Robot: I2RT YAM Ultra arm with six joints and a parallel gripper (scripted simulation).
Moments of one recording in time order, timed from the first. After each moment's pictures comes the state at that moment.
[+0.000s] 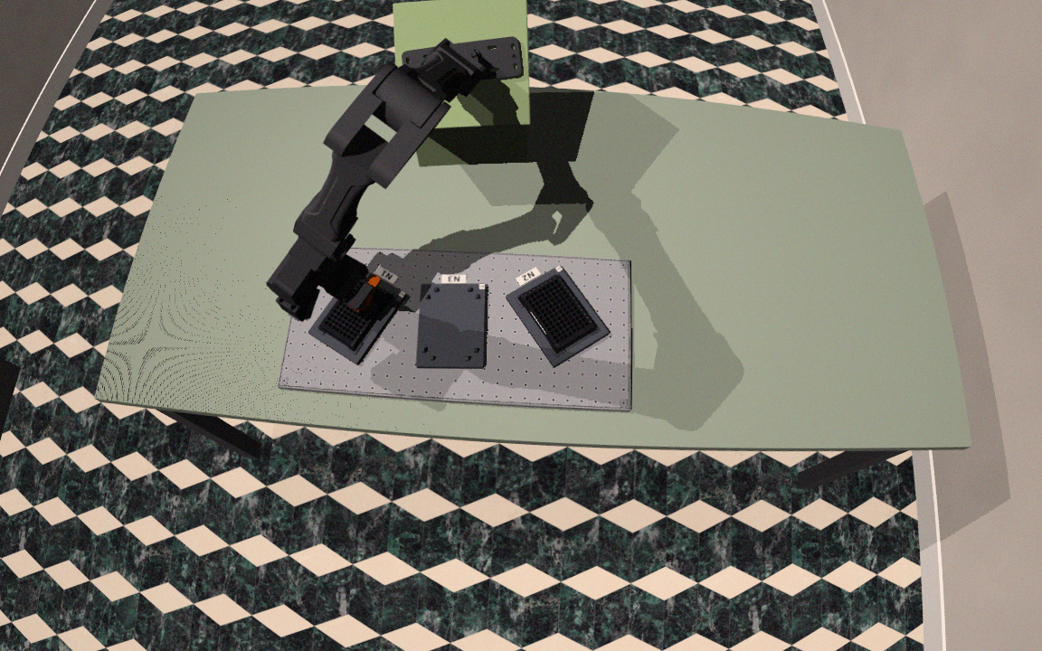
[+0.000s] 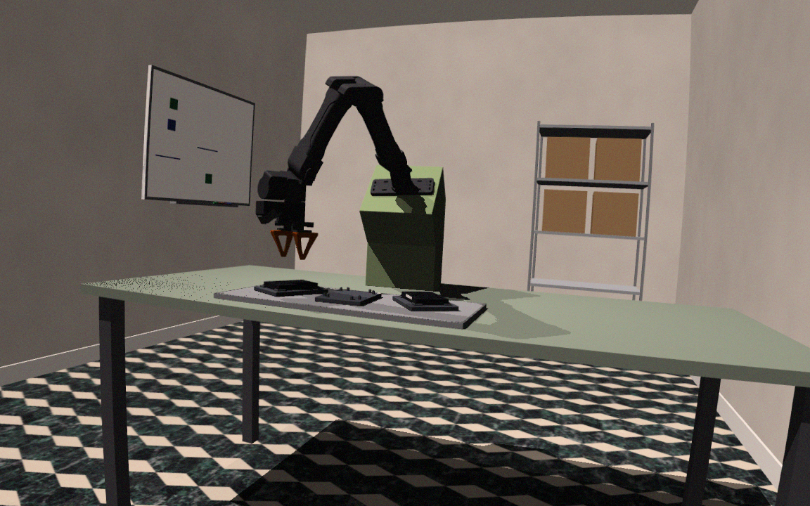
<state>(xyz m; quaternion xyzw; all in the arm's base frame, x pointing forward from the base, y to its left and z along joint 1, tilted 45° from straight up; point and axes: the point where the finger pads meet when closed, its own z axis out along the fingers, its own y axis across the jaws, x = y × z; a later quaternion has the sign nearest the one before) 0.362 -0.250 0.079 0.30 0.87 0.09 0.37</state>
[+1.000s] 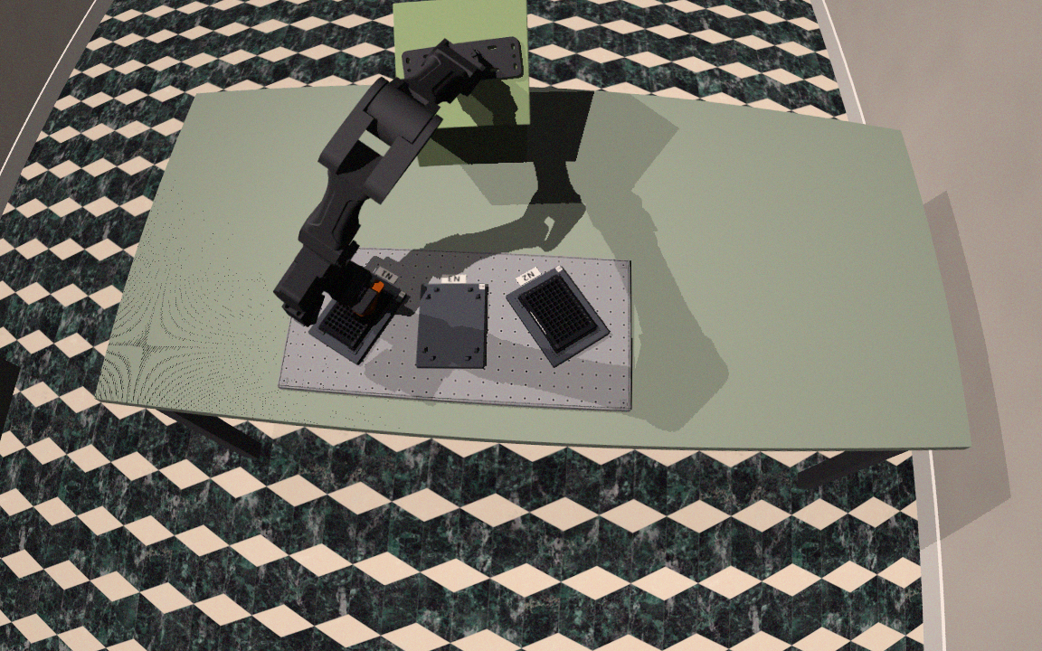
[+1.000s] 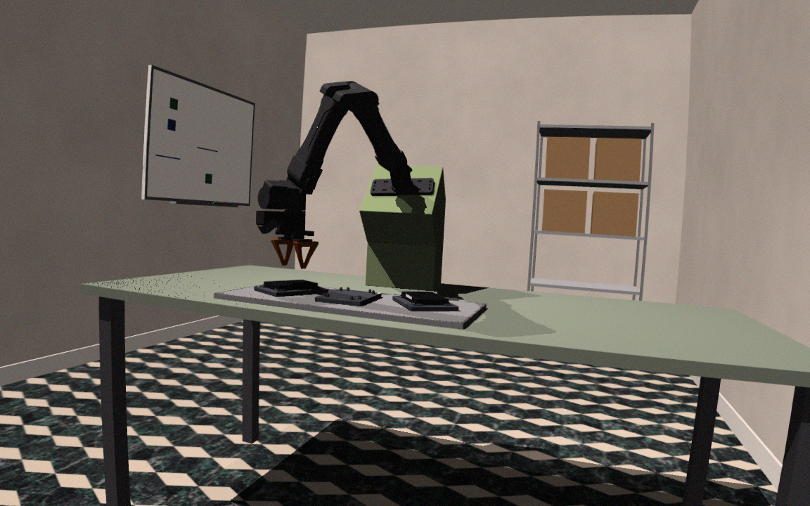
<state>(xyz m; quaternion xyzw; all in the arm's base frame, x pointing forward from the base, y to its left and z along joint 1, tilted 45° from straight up) 0.378 -0.248 0.061 0.30 0.88 0.10 0.37</state>
